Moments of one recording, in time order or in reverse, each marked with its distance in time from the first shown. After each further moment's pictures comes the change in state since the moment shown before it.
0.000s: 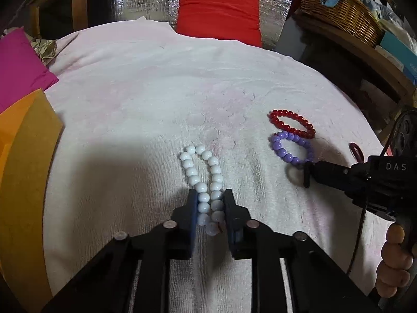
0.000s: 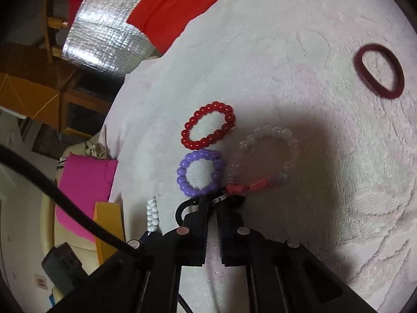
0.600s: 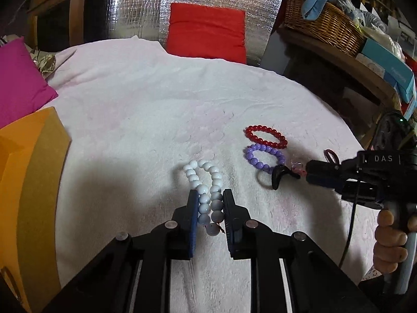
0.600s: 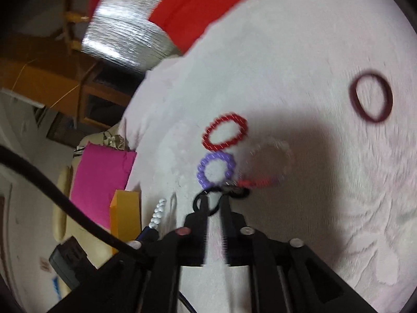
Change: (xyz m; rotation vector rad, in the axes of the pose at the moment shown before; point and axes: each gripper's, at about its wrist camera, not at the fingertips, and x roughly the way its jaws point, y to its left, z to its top) left arm -0.040 -0.010 -0.004 0.032 -0.085 -0.049; right arm -0.030 -0.009 0.007 -0.029 0.049 0.089
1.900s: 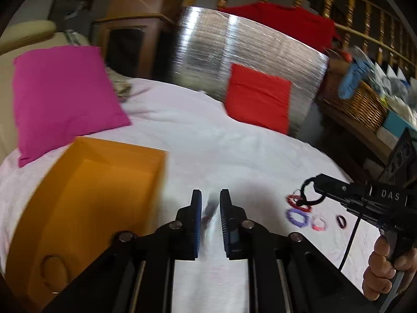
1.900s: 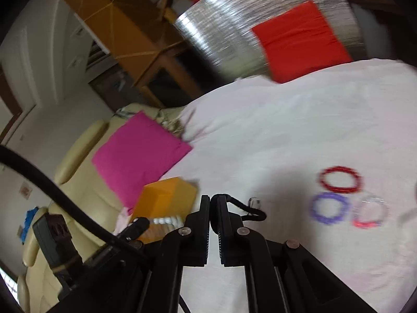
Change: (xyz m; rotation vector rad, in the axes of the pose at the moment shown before) left arm -0.119 0.089 -0.008 -0.237 -0.312 0.165; right arm 0.002 0.163 -0.050 -0.491 -0.125 0.112
